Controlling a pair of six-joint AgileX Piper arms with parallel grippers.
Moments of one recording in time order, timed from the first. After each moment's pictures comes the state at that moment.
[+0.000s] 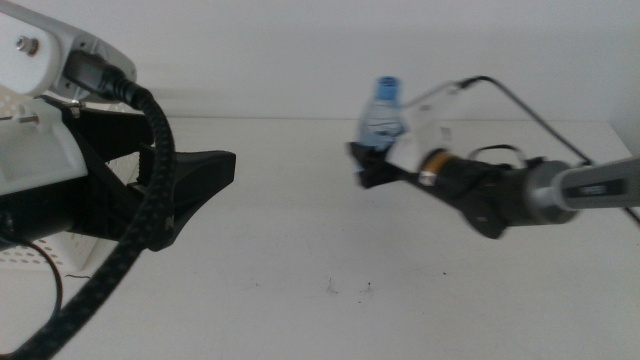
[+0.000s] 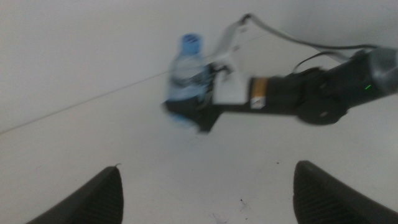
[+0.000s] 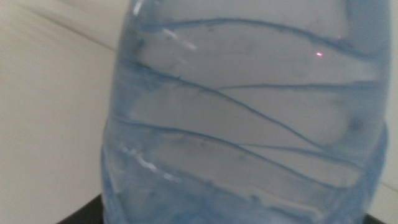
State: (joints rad) left arm -0.53 0.81 -0.82 -0.31 0.49 0.25; right arm 0.38 2.17 -1.22 -0.36 -0.63 0.13
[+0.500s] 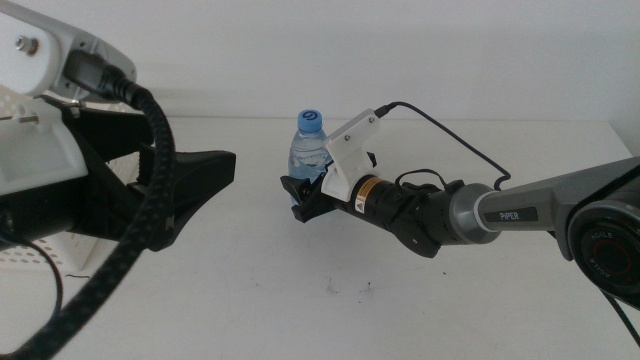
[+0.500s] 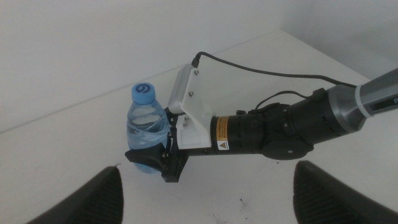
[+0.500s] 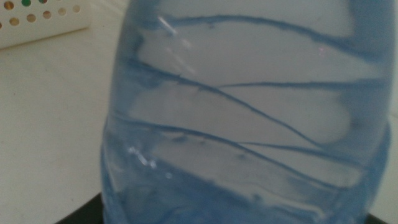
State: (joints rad) left arm -0.53 0.81 -0.82 -0.31 0.49 0.25; right arm 0.55 2.32 -1.38 -0.37 -0.57 0.17
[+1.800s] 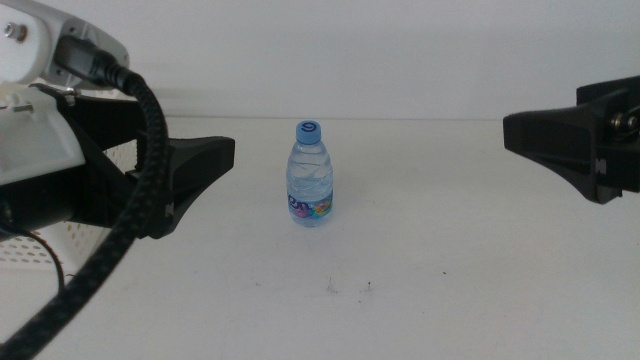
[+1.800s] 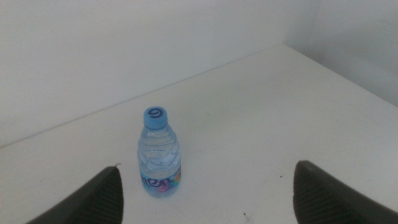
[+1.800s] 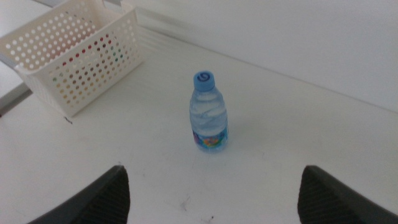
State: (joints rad) left arm -0.53 0.81 -0.82 -0.31 0.45 0.25; right arm 0.56 0.90 -1.02 0.13 0.67 -0.04
